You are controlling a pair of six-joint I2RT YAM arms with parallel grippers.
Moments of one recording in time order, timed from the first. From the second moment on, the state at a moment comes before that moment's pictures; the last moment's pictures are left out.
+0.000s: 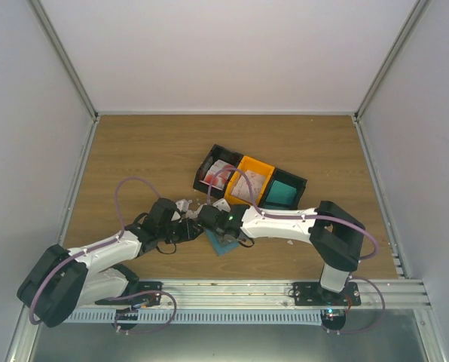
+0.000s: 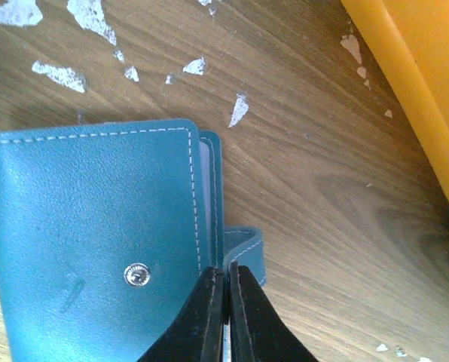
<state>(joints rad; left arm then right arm) -0.56 1.13 0.33 -0.01 0.37 -0.77 1.16 1.77 1.15 -0.76 0.36 0.60</state>
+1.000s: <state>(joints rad) -0.56 1.25 0.31 0.14 0.47 -0.78 1.14 1.75 1.13 -0.68 0.21 0.60</state>
